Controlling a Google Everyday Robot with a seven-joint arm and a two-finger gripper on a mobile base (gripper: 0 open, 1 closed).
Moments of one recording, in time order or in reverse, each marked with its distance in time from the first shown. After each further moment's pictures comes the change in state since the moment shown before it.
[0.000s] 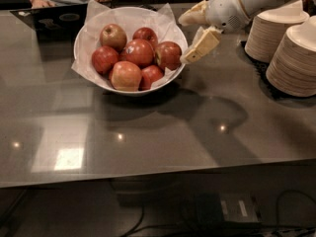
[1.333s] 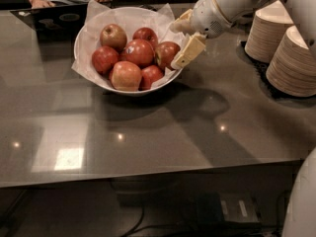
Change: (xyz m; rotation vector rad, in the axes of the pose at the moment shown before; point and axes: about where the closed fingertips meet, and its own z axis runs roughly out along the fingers) arm 0.008 -0.011 0.043 -0.046 0.074 0.019
